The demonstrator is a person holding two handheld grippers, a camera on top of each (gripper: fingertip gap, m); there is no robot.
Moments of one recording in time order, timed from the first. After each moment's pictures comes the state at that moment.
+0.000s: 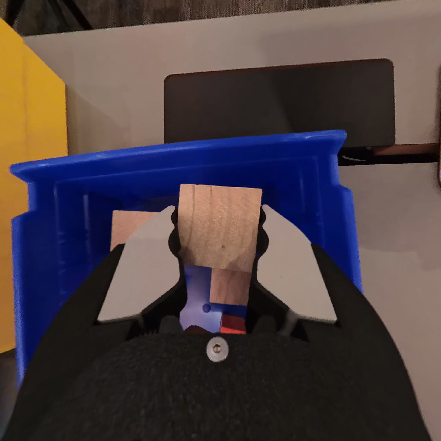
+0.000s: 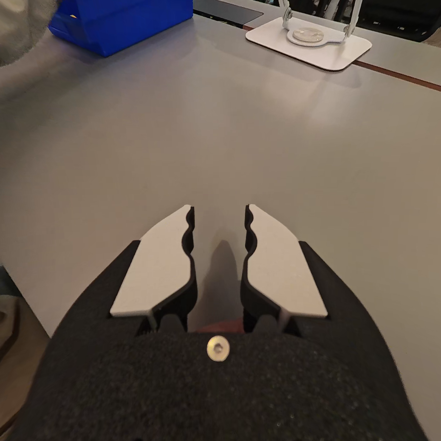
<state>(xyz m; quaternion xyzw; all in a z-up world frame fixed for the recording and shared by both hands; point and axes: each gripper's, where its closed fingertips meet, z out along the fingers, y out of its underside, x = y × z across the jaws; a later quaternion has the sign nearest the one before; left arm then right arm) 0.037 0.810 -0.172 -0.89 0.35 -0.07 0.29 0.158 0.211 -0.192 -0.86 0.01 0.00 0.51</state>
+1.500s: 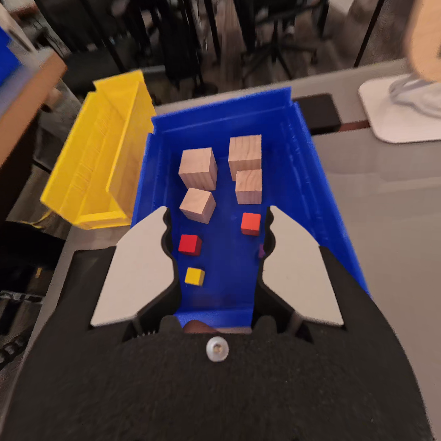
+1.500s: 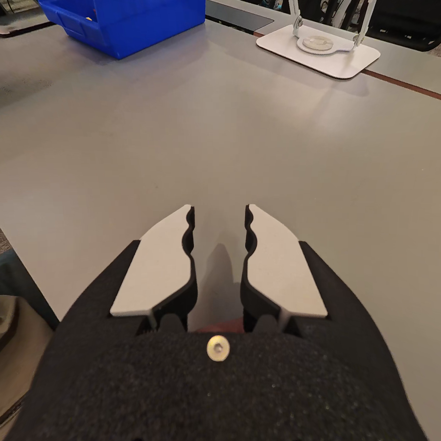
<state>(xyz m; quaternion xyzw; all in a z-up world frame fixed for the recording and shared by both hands) -0.084 0.694 -0.090 -0.80 0.35 -0.09 0.48 0.146 0.211 -0.188 -0.86 -0.01 0.00 0.51</state>
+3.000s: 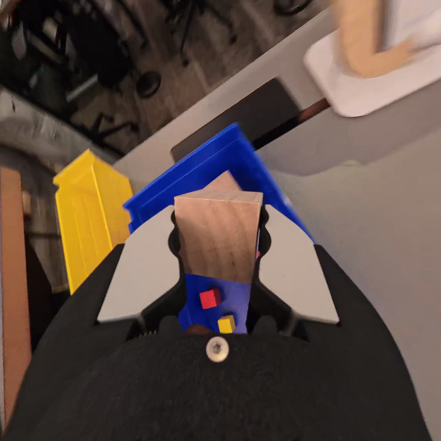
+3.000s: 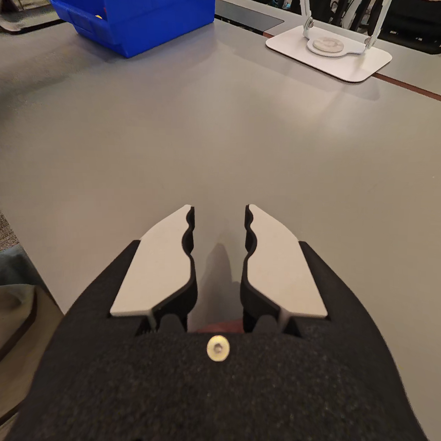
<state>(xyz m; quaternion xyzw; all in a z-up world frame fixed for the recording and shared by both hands) 0.002 0.721 -0.054 -0.73 0.55 -0.05 0.40 0.139 0.214 -0.185 -0.86 -0.02 0.01 0.51</state>
